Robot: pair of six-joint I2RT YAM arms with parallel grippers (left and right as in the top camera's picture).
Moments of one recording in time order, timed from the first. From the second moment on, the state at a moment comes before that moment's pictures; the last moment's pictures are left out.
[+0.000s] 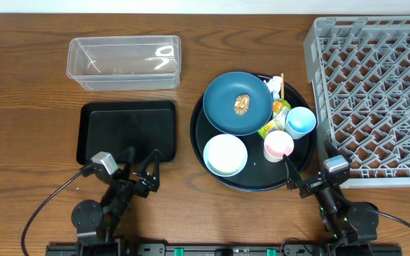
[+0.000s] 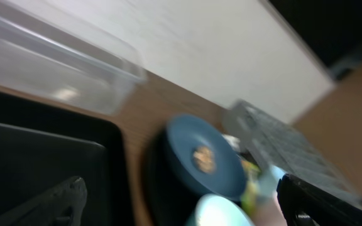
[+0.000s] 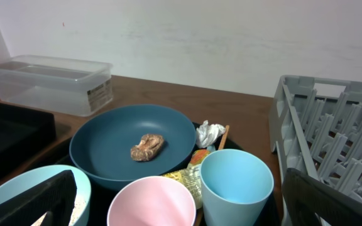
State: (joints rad) left arm 0.10 0.01 0.03 -0.08 0.55 -0.64; right arm 0.09 0.01 0.01 -0.05 -0.26 0.01
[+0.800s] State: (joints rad) left arm 0.10 0.65 0.73 -0.67 0.76 -0.39; right arm 0.09 0.01 0.01 -0.05 -0.26 0.01
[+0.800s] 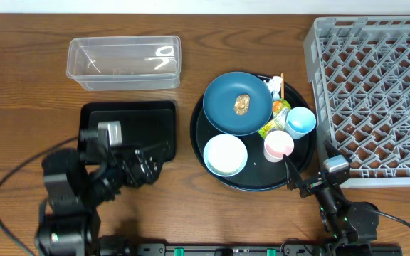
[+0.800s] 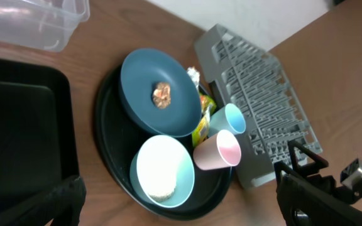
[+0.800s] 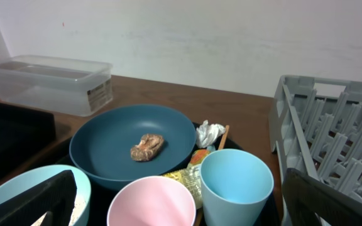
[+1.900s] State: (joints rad) left arm -0.65 1.23 0.98 -0.80 0.06 -0.44; right arm 0.09 0.01 0.01 -0.05 -0.26 0.01
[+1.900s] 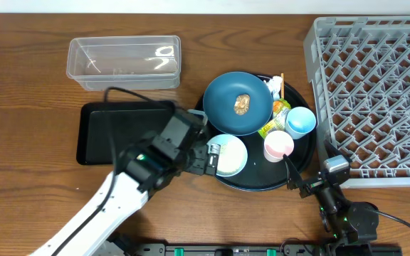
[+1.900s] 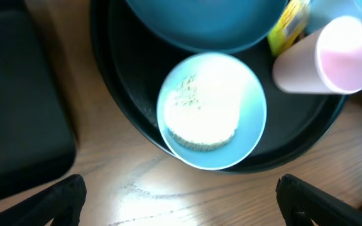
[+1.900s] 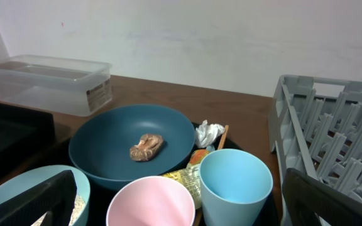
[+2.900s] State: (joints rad) left arm -0.92 1.53 0.98 -0.58 0.03 -0.30; right arm 0.09 0.01 0.01 -0.05 -0.26 0.01
